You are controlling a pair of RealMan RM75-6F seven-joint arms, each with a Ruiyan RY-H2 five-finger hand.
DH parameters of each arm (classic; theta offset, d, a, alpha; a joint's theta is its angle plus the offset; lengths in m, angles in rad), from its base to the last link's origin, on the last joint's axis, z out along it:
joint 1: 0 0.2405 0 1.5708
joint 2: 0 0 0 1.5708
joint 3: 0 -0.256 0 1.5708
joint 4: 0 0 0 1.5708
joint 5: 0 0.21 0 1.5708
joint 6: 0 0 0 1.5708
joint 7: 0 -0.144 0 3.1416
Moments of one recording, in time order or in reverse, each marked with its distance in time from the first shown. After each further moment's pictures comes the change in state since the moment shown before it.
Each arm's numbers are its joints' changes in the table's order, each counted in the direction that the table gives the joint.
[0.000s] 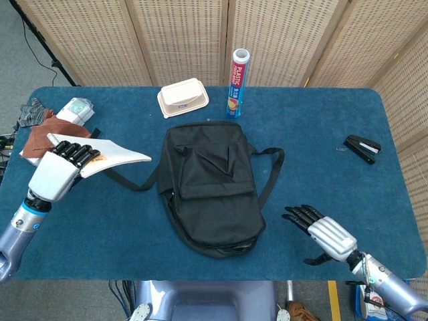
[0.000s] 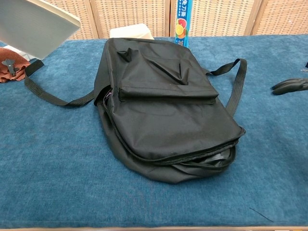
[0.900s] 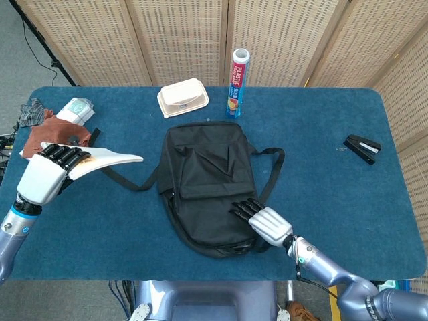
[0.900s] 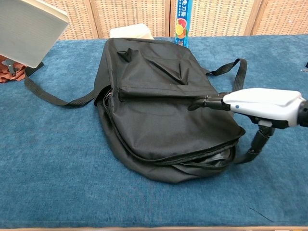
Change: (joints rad) left arm 0.041 0.020 0.009 0.076 0.001 -0.036 0.126; right arm 0.174 0.329 -0.136 -0.009 0.301 0.268 0.399
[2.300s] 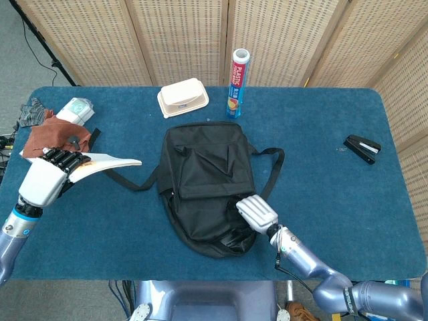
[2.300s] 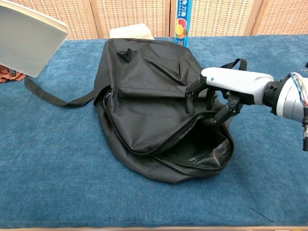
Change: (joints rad) left arm 0.015 0.060 -0.012 0.110 -0.004 0.000 0.079; right arm 0.055 0.093 -0.091 -0.045 0.256 -0.040 0.049
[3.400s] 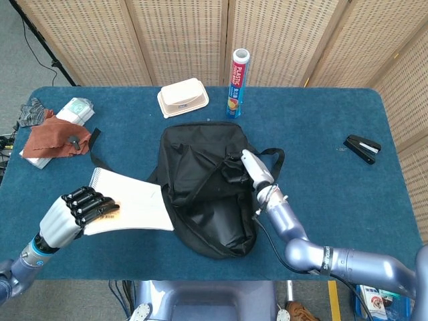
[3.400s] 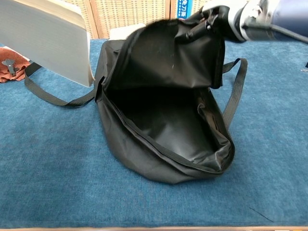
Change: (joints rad) left arm -0.006 0.105 -0.064 -0.033 0.220 -0.410 0.103; right arm 0.268 -0.040 -0.317 -0.066 0.930 -0.015 0.019
